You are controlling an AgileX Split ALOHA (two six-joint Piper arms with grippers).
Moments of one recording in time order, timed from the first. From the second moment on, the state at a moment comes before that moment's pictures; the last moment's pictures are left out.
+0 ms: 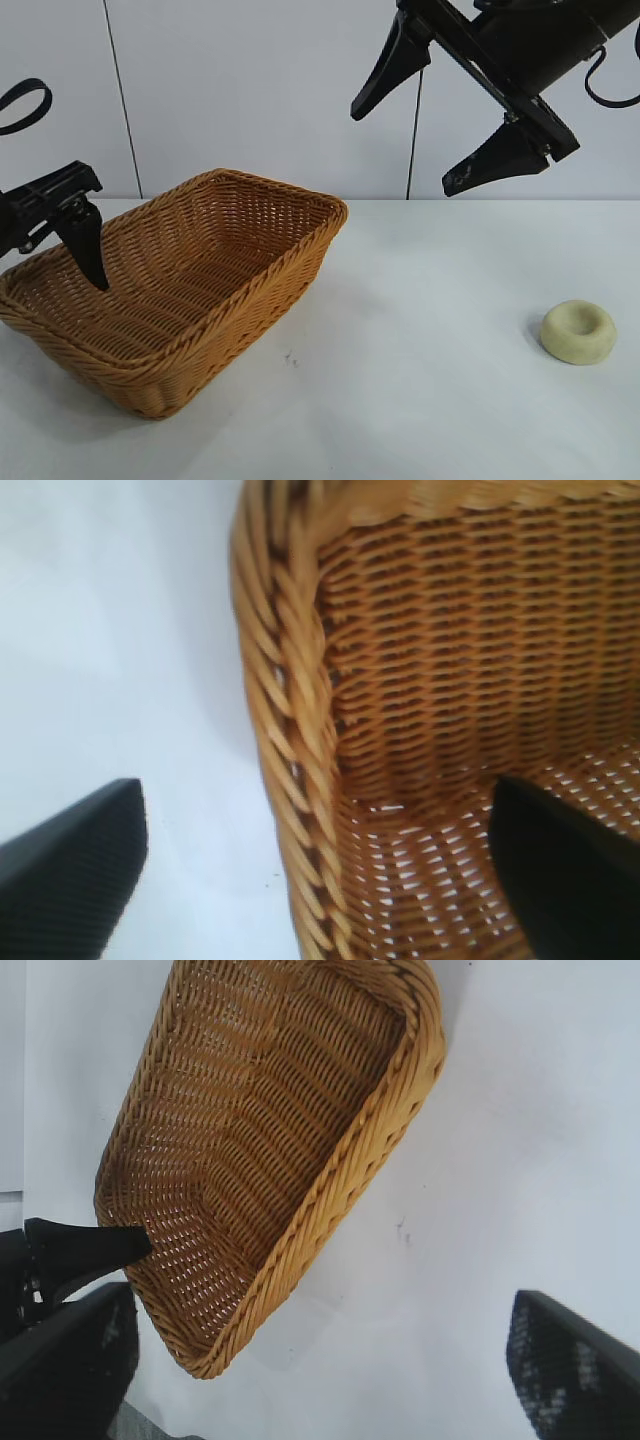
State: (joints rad) left arm -0.32 1.61 -0.83 -0.18 0.53 -1.02; right arm 0.20 1.70 -1.21 0.76 0.83 -0.16
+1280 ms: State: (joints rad) left arm -0.32 1.79 -0.83 -0.30 0.42 -0.92; right arm 0.20 1.70 -1.21 0.76 0.83 -0.16
